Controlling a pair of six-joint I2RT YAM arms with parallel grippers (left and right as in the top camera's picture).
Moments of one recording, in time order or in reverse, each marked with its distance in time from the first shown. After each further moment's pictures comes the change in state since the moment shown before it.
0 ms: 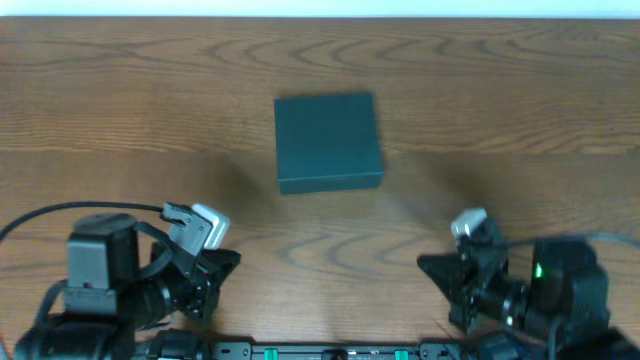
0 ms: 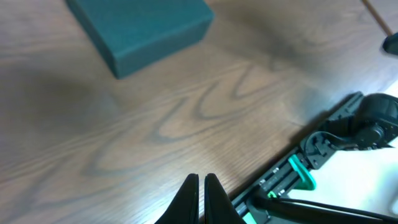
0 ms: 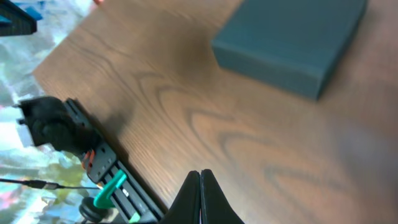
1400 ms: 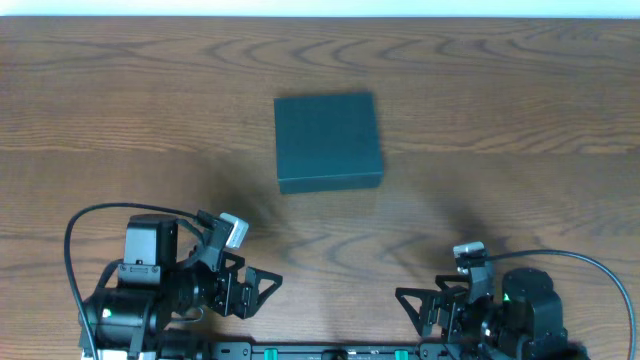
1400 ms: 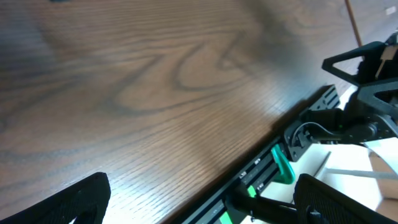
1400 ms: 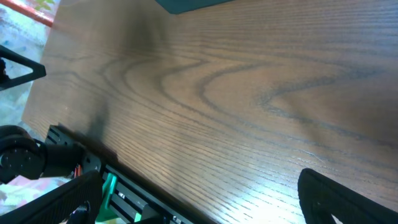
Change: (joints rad) left arm 0.000 -0.023 -0.395 0.213 0.133 -0.121; right arm 0.000 -0.231 -0.334 0.026 0.066 0.340
